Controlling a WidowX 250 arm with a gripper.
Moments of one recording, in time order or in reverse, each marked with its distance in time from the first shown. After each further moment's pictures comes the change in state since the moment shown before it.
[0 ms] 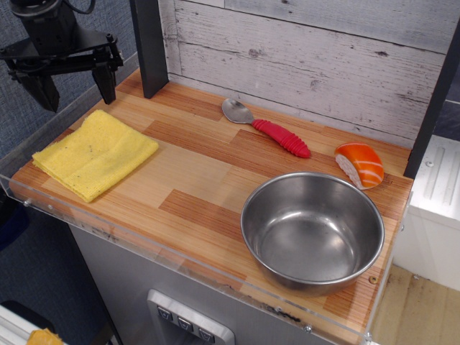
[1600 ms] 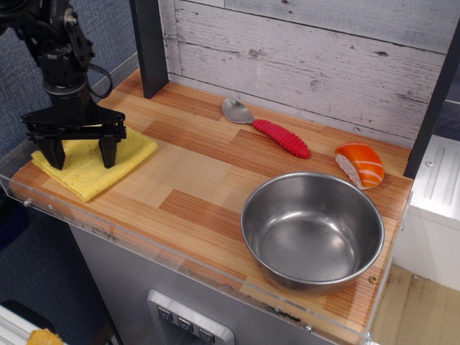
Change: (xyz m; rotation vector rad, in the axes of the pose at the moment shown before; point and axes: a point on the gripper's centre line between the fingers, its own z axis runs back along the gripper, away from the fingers) arm -0.012 0.027 -0.090 0.150 0.129 -0.039
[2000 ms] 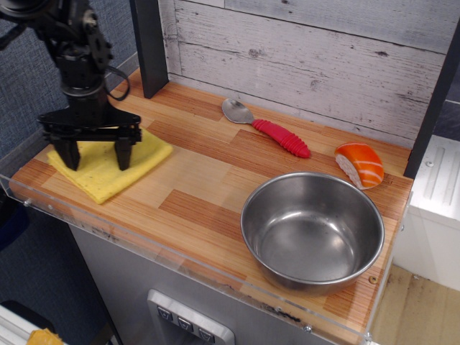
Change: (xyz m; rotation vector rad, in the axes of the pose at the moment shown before) arm -0.004 -0.014 0.002 0.001 0.002 -0.040
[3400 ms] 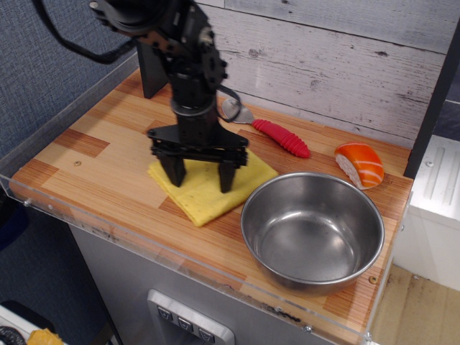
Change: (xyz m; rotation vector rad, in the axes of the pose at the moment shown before) arm -0.035 -0.113 0.014 -0.122 0.006 -0.238
